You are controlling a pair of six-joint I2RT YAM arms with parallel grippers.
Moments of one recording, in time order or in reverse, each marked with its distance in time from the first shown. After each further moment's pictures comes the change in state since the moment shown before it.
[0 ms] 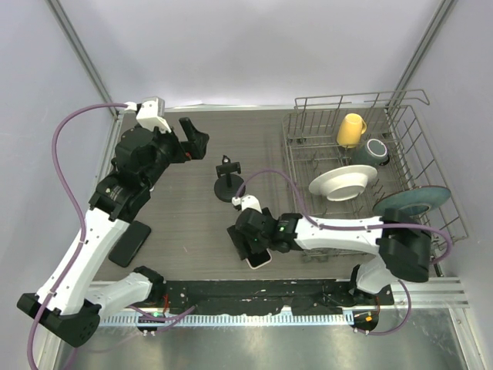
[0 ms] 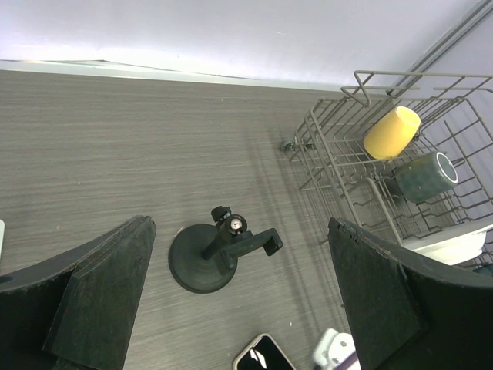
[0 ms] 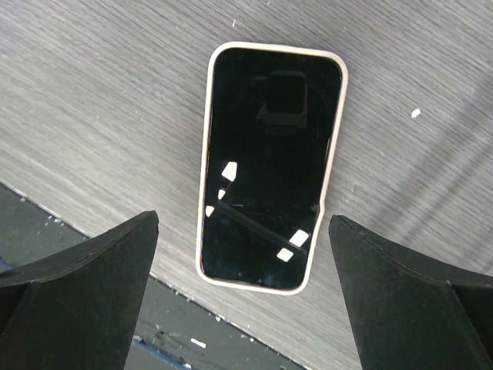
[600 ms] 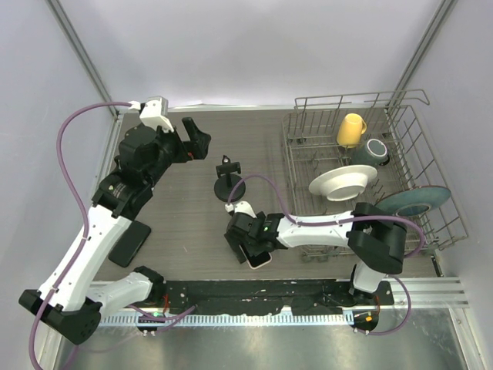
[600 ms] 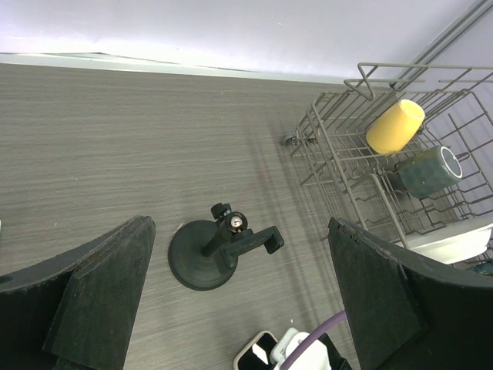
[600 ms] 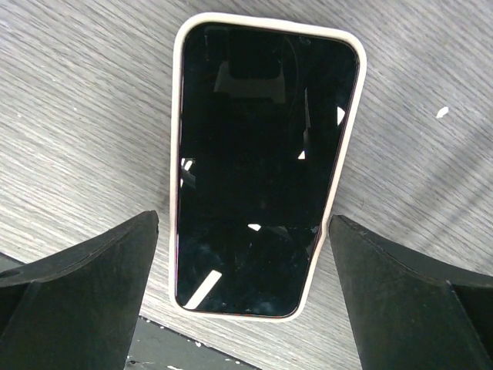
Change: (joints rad) left arm 0.000 0.023 0.000 -0.001 0.008 0.000; right arm -0.003 0.202 0.080 -0.042 0.002 -0.030
